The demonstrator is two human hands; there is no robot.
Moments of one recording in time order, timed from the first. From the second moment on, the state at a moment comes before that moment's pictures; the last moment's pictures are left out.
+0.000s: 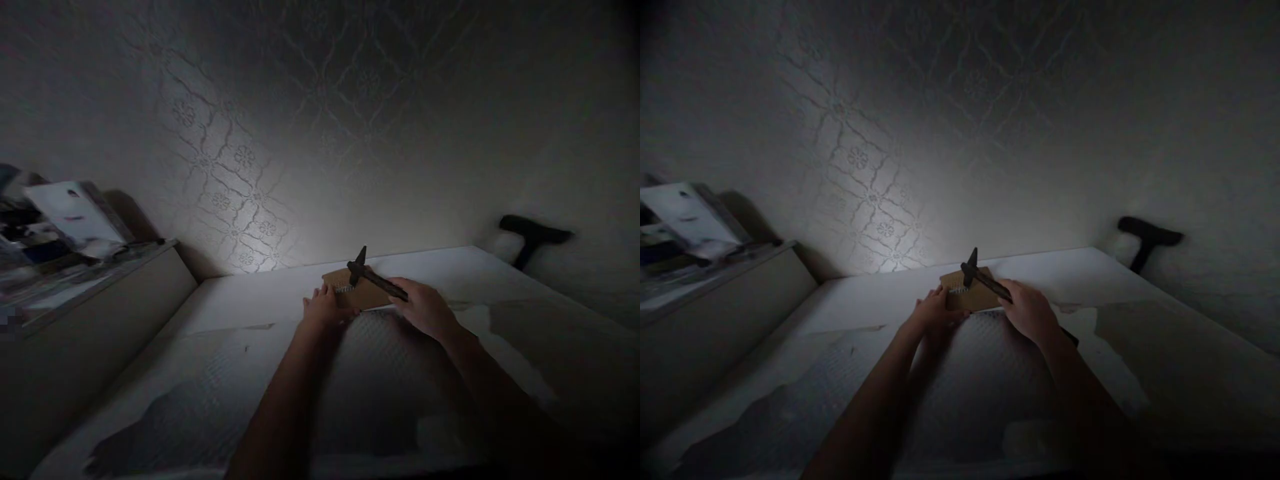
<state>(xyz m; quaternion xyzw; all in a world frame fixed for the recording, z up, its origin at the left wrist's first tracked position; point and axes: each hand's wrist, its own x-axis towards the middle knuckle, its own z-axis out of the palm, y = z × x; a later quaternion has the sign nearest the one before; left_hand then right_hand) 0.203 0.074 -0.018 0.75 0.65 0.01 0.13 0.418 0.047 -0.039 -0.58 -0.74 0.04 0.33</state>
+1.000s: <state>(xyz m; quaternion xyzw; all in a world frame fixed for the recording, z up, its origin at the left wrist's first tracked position) 0.202 0.074 -0.018 0.75 0.65 0.01 0.13 0.417 0.045 -0.038 -0.59 -0.74 0.04 0.33</state>
